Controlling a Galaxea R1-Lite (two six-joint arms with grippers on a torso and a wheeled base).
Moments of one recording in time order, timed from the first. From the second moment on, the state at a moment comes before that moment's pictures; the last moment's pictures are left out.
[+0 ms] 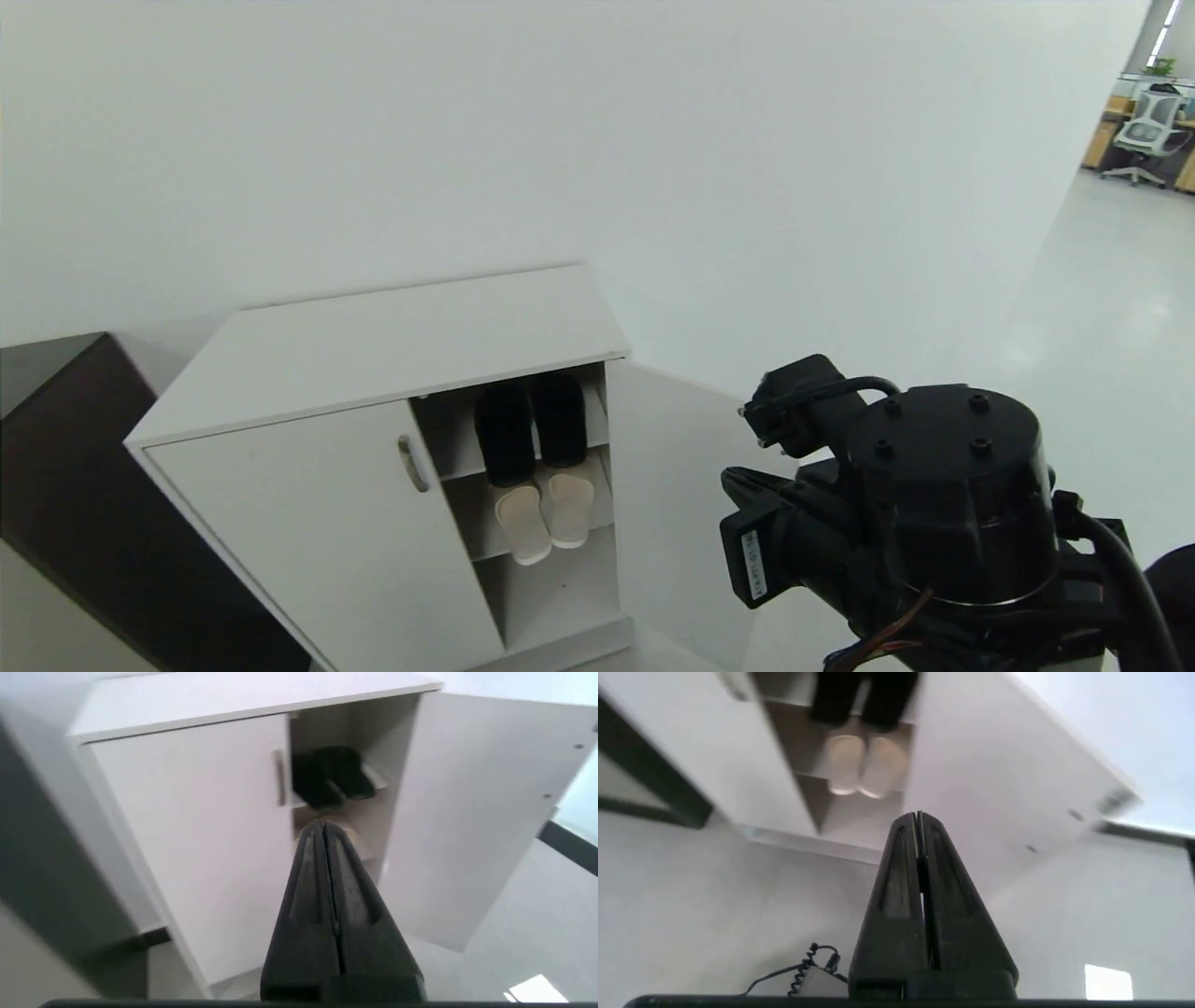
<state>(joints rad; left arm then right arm) 0.00 0.00 0.00 0.00 -0.05 0.03 1.03 1.63 -0.83 -0.41 -0.56 0.17</state>
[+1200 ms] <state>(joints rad) 0.00 0.00 0.00 0.00 -0.05 0.02 0.51 1.96 -1.18 -0.54 -0.31 0.17</state>
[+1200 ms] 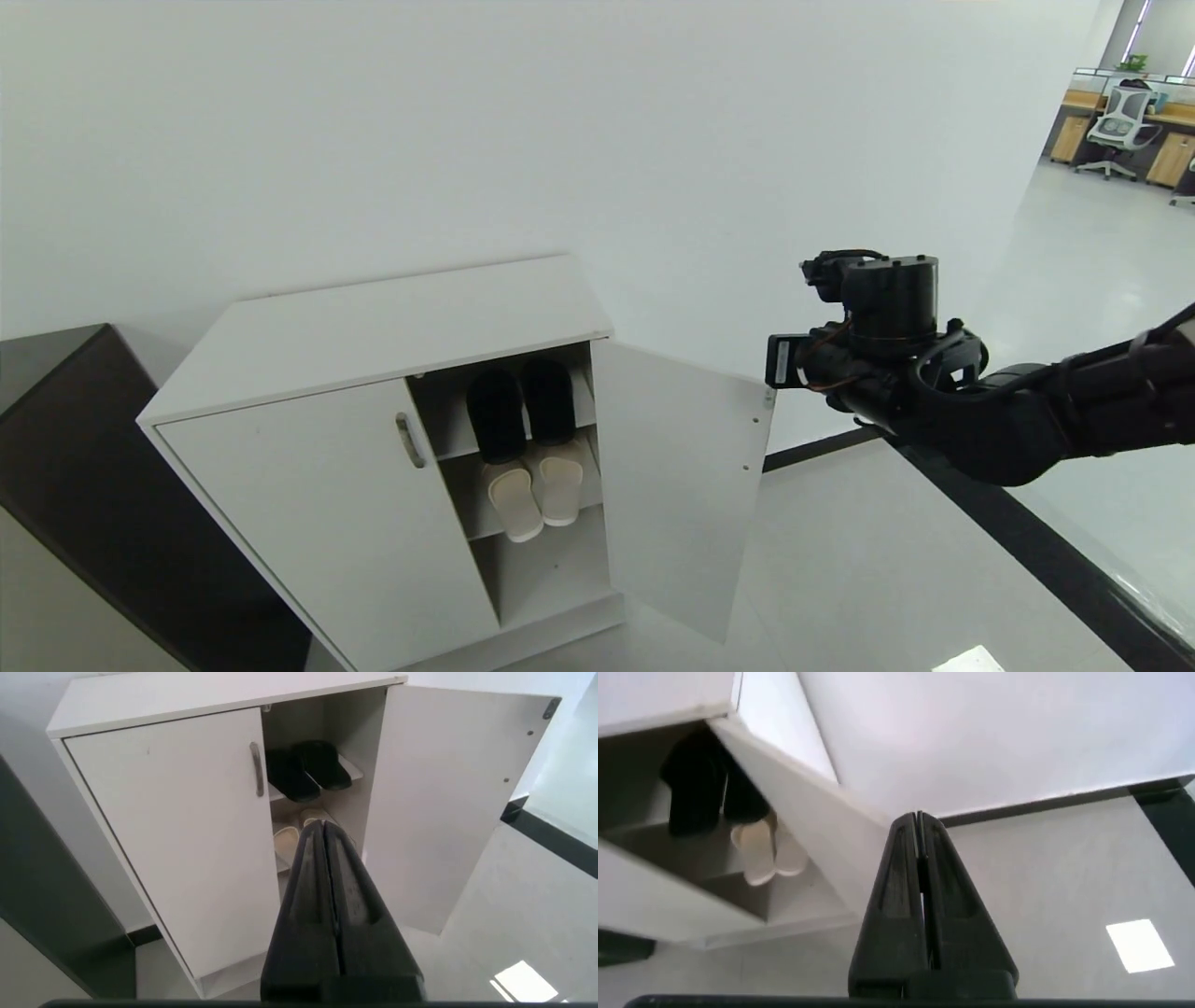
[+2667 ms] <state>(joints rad) 0.00 0.00 0.00 0.00 -0.05 0.02 0.55 2.10 -1.14 -0.60 -0.31 0.17</state>
